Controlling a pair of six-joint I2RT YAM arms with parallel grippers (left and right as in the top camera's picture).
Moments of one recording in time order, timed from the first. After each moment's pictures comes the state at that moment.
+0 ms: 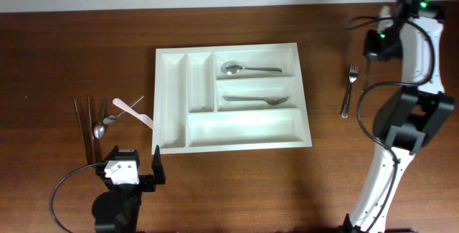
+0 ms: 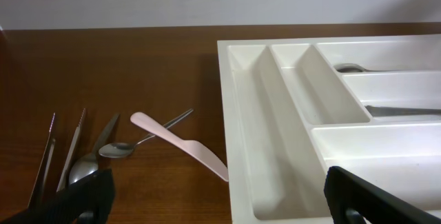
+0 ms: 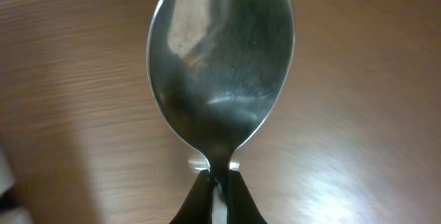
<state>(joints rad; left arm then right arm) 0.02 0.01 0.11 -0.36 0.03 0.00 -0.28 2.48 2.43 -1.30 -0.11 -0.09</state>
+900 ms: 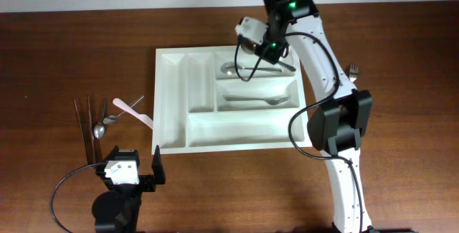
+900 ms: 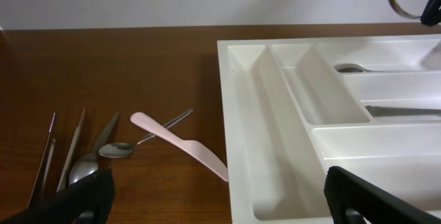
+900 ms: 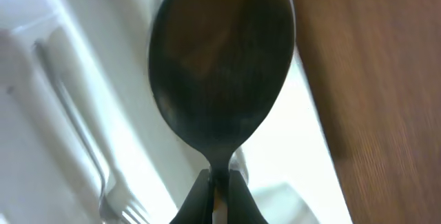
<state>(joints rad) 0.02 0.01 0.11 -0.36 0.03 0.00 0.29 2.48 2.50 -1.32 -0.13 -0.91</state>
